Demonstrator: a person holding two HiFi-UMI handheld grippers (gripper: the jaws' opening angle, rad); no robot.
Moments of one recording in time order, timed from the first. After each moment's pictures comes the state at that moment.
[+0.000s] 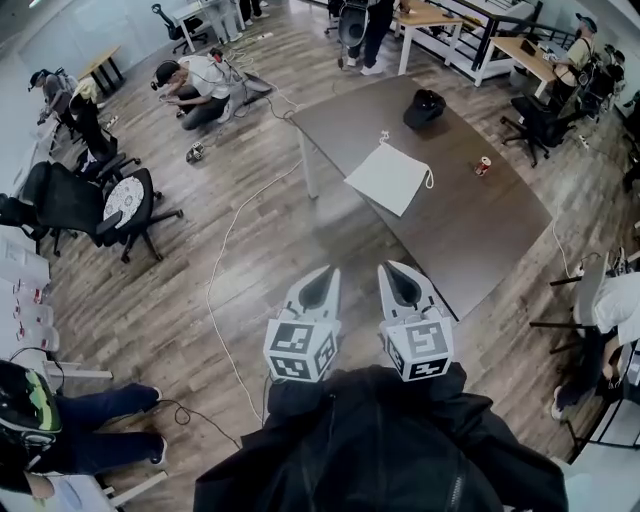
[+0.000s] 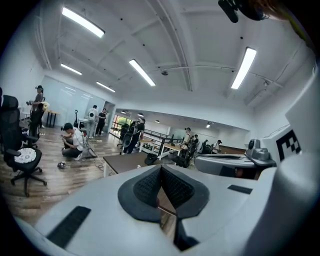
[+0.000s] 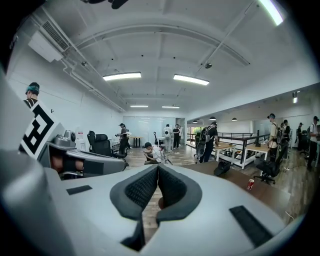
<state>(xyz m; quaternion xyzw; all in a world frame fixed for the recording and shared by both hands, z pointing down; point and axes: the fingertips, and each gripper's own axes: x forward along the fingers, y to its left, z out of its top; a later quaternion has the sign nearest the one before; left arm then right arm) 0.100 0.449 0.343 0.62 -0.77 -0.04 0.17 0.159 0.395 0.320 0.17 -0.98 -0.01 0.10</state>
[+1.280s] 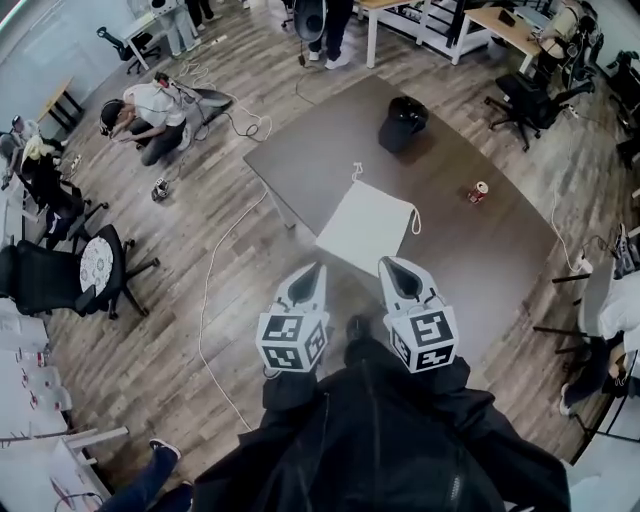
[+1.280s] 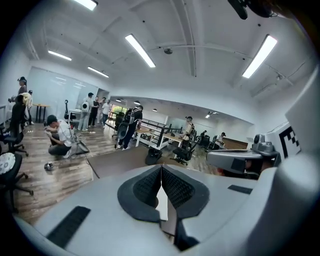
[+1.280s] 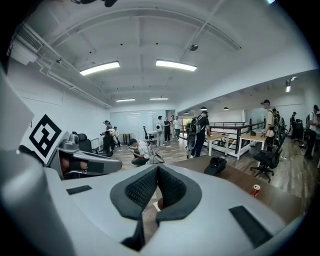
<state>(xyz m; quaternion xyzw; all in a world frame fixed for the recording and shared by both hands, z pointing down) -0.061 0.151 0.402 0.63 -0.74 0.01 0.22 0.028 0.090 0.371 0.20 -0.97 0.04 0.13</state>
